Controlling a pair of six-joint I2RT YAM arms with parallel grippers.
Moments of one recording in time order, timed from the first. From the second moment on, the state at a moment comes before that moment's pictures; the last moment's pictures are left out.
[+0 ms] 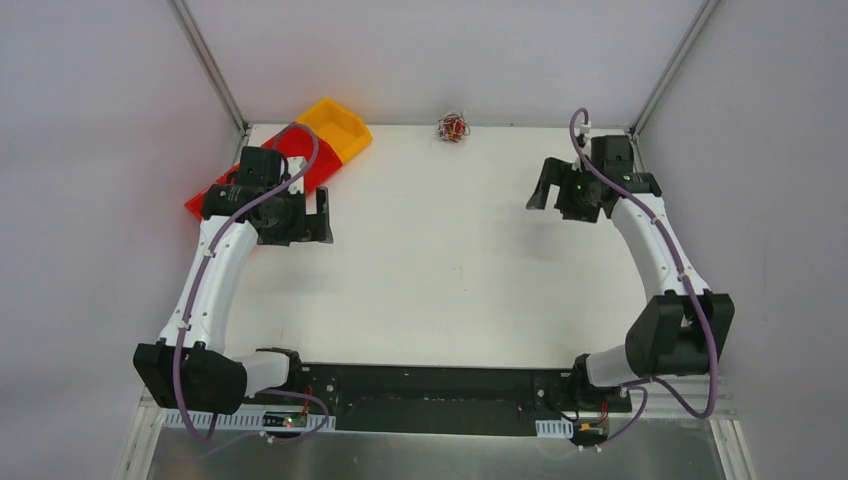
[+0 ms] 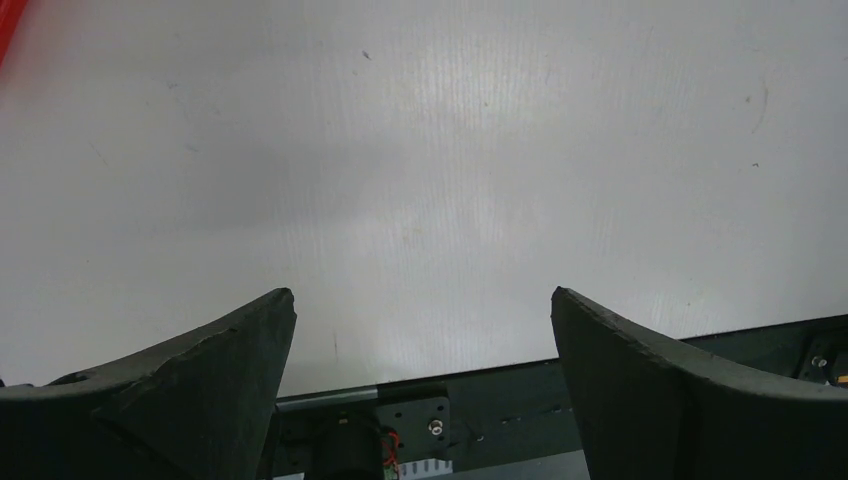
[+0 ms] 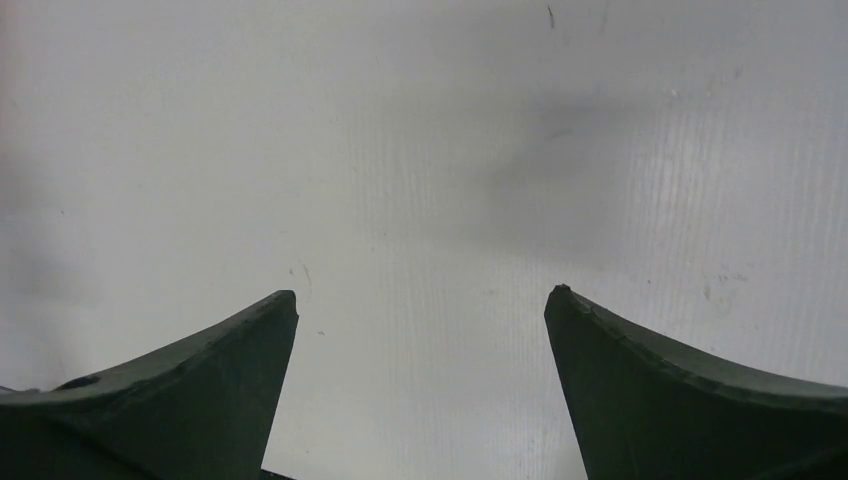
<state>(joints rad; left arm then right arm) -0.08 1.22 1.28 -1.10 0.12 -0.13 0.06 1.40 1.25 -0.78 -0.25 0.24</state>
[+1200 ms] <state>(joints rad) -0.07 1.20 1.37 -1.27 0.20 0.07 0.27 2.81 2.45 0.05 -0.09 0.78</state>
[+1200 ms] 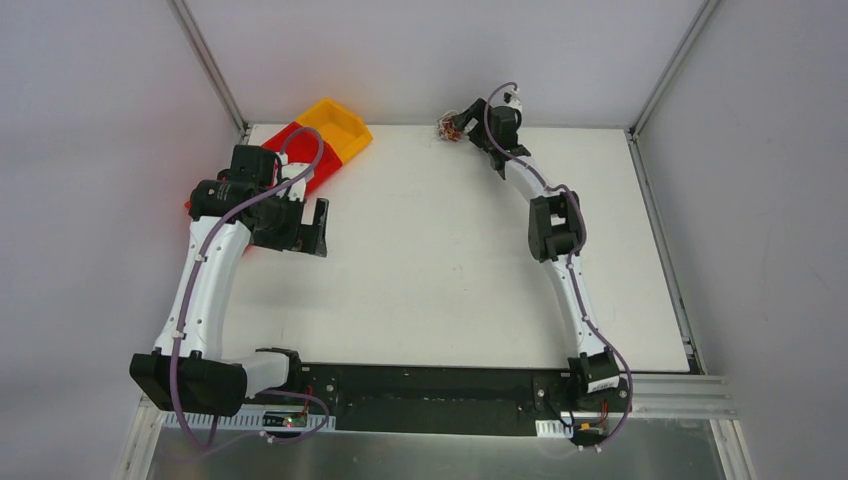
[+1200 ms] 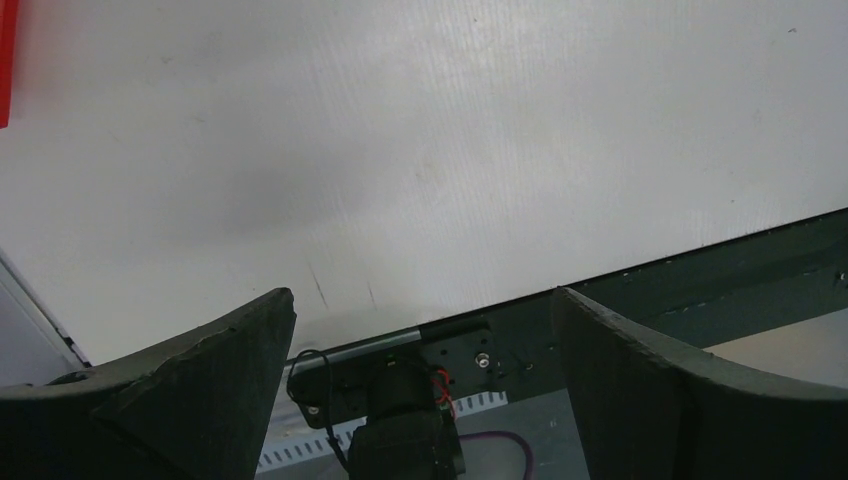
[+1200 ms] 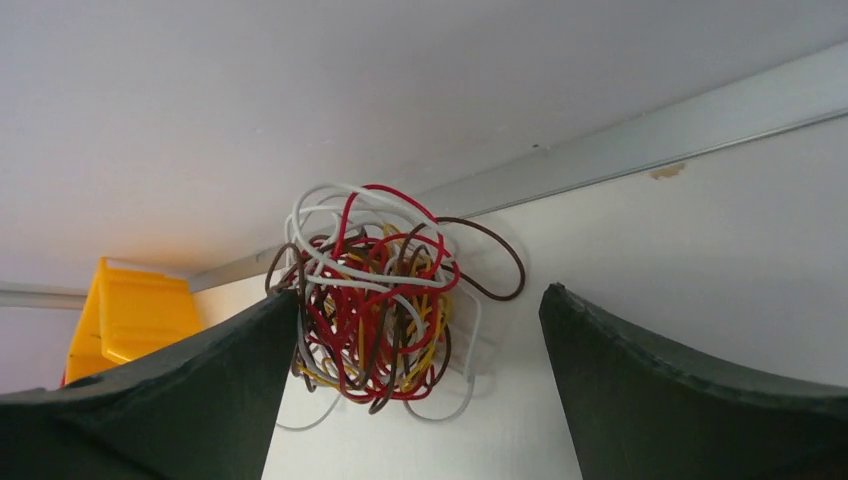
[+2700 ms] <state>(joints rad) -0.19 1.38 1.06 -0.72 0.66 -0.07 0.19 1.78 1.34 -0.73 -0.77 0.25</state>
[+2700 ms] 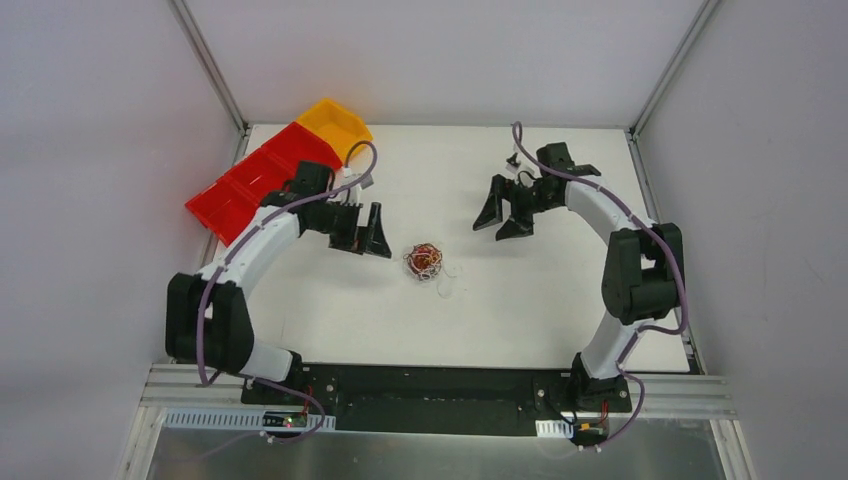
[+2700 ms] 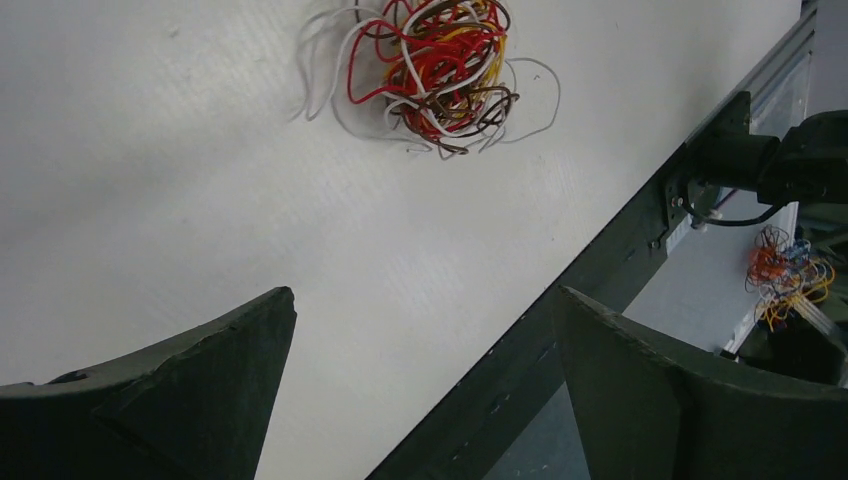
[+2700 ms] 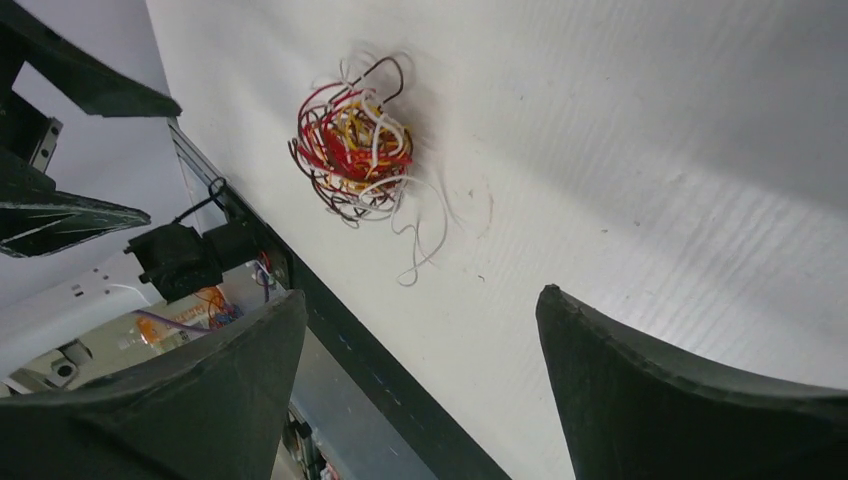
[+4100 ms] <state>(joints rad) -0.11 1.33 1.19 -0.64 0.73 -0.10 0.15 1.73 1.39 -0.71 -0.73 0.25</state>
